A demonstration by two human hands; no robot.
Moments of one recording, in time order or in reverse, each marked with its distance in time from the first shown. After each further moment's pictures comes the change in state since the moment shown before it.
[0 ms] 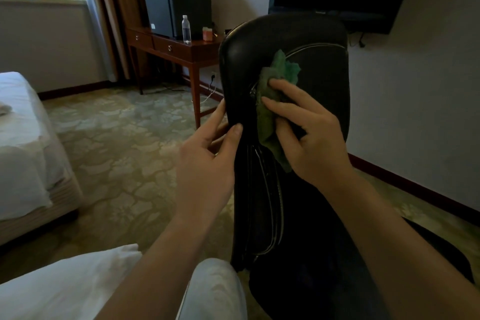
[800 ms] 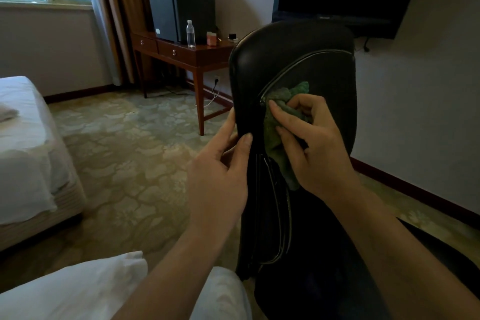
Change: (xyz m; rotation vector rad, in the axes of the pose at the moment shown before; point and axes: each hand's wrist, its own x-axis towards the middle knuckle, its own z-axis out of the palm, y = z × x) left_hand -0.001 -0.010 0.001 0.153 0.028 0.067; right_hand -0.003 0.007 0.008 -0.133 0.020 -0.078
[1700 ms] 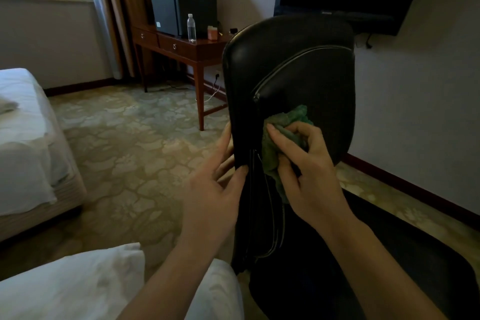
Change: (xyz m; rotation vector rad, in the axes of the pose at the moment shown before) left_hand -0.023 -0.024 -0.007 -0.035 -0.104 -0.035; right_hand -0.046 -0.002 0.007 0.028 -0.092 0.149
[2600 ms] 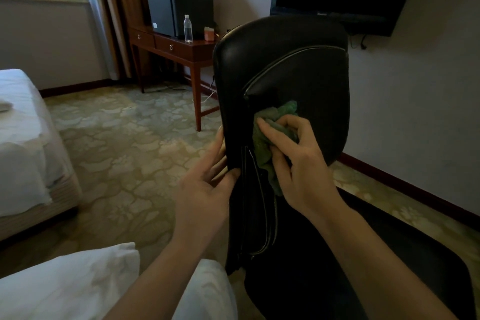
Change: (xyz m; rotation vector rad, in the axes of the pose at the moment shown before) left_hand 0.000 -0.014 0.001 -0.092 0.002 -0.021; right_hand 0.012 -0.002 -0.001 0.040 0.006 -0.017
